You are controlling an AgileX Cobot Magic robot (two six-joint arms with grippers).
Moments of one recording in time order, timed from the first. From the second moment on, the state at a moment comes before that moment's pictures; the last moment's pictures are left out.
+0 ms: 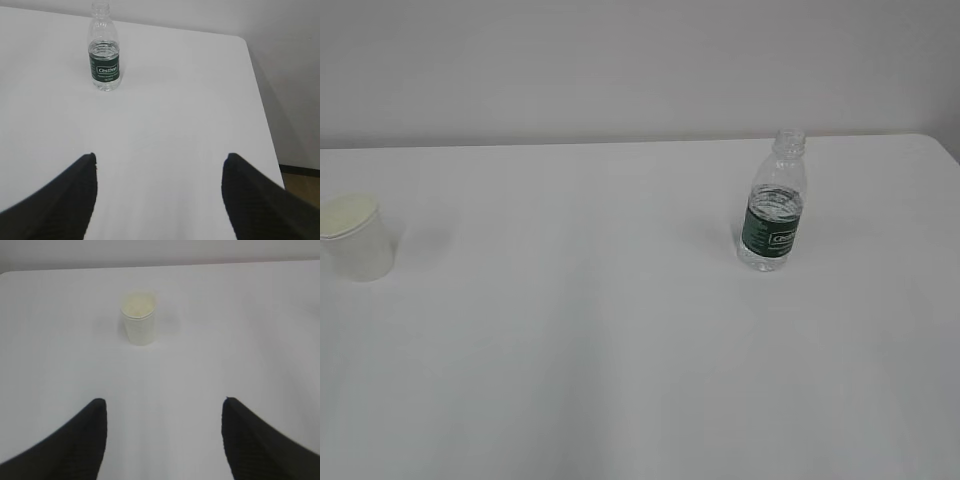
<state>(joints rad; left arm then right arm) 0.03 0.14 -0.55 -0.08 0.94 0.03 0.11 0.04 -0.58 -0.06 1.07 -0.09</state>
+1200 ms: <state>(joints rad) 0.03 0.33 -0.55 -0.09 0.72 0.03 0.11 0.29 -0.58 -0.03 0.80 -0.12</state>
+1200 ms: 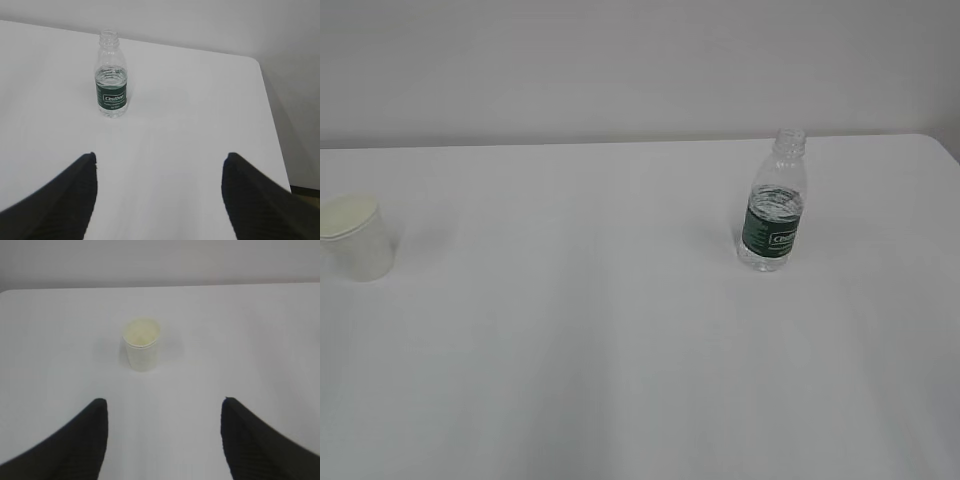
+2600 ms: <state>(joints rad) 0.03 0.57 -0.55 -0.09 0.39 0.03 0.11 0.71 -0.58 0.06 0.36 -0.23</state>
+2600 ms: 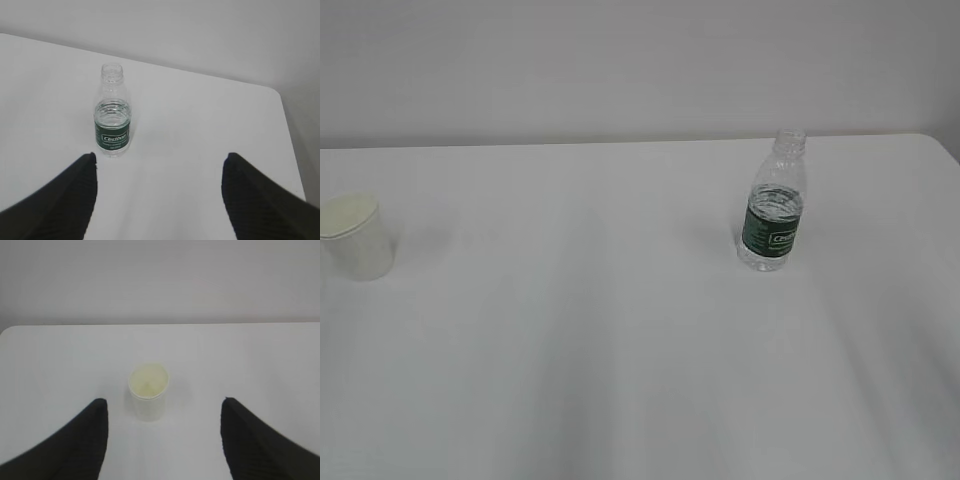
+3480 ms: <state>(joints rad) 0.03 0.91 -0.55 -0.09 0.11 0.03 0.19 0.97 -0.58 0.06 0.10 -0.27</state>
